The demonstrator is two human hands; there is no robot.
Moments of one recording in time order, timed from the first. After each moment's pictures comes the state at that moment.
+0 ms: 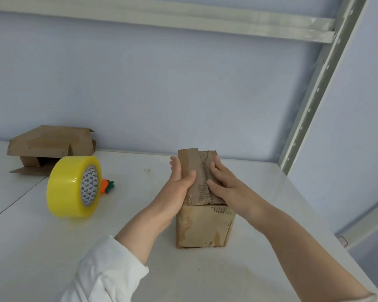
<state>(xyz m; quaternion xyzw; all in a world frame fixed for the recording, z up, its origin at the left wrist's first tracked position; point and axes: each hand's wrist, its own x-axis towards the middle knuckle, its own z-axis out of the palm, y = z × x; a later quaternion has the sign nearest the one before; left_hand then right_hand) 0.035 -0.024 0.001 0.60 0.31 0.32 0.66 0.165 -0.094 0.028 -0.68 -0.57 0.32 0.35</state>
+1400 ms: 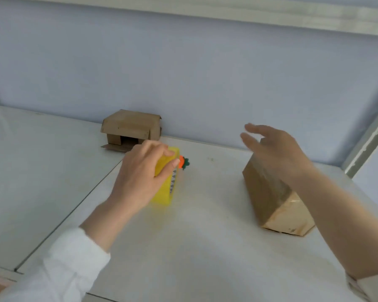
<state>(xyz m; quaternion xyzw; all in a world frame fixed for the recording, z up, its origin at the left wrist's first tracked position) -0.168 0.020 -0.004 0.82 0.41 0.41 0.01 0.059 -0.061 0.080 -0.73 -0.58 0.09 0.36</state>
